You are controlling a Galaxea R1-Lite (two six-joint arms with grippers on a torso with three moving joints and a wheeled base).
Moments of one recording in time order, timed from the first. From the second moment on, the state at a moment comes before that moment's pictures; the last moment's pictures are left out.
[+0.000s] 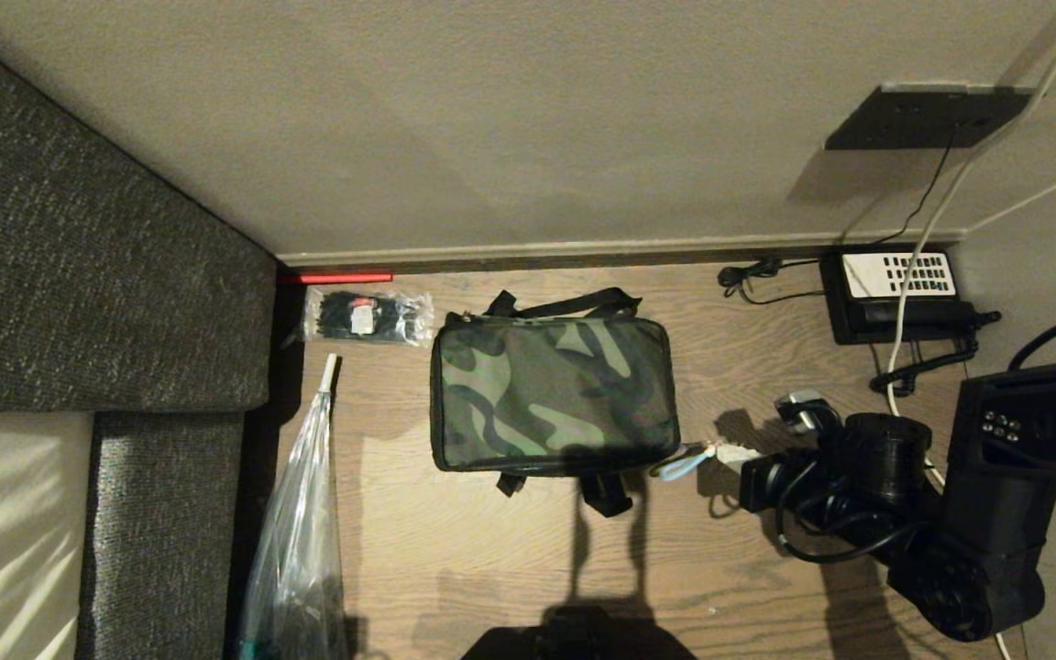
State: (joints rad) left arm 0.00 0.00 0.00 0.00 0.01 -0.01; right arm 0.20 2.28 -0.47 -1.50 0.20 0.07
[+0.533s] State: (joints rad) left arm 0.00 0.00 0.00 0.00 0.01 -0.01; right arm 0.20 2.26 -0.54 -1.50 0.26 0.03
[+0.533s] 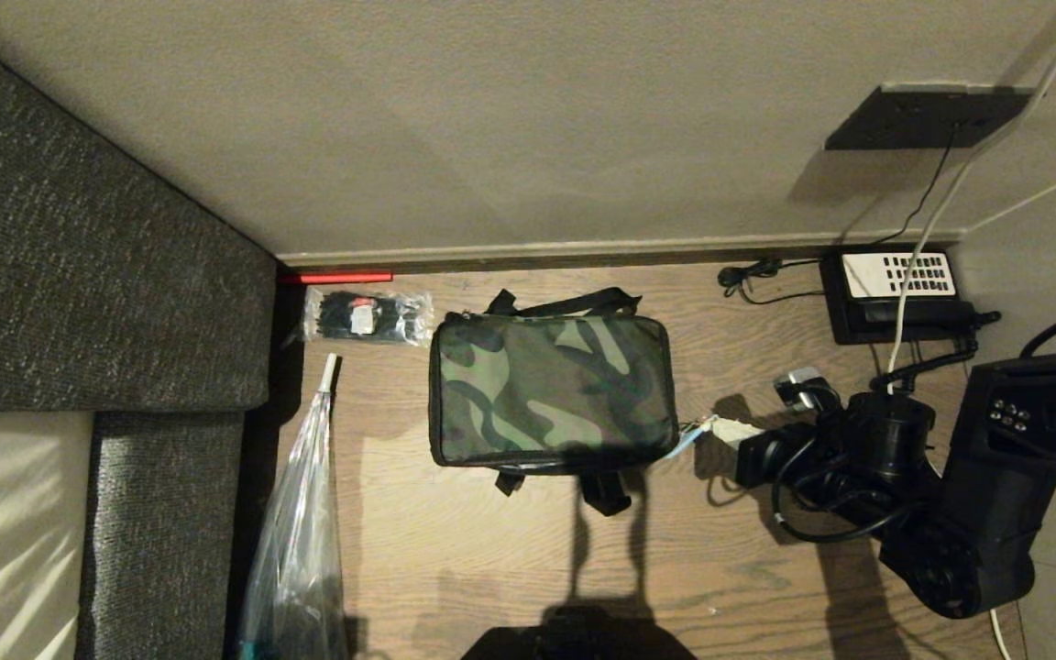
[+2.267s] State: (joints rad) left arm 0.00 0.00 0.00 0.00 0.01 -0.01; right arm 0.20 2.34 -0.90 -1.50 0.35 0.01
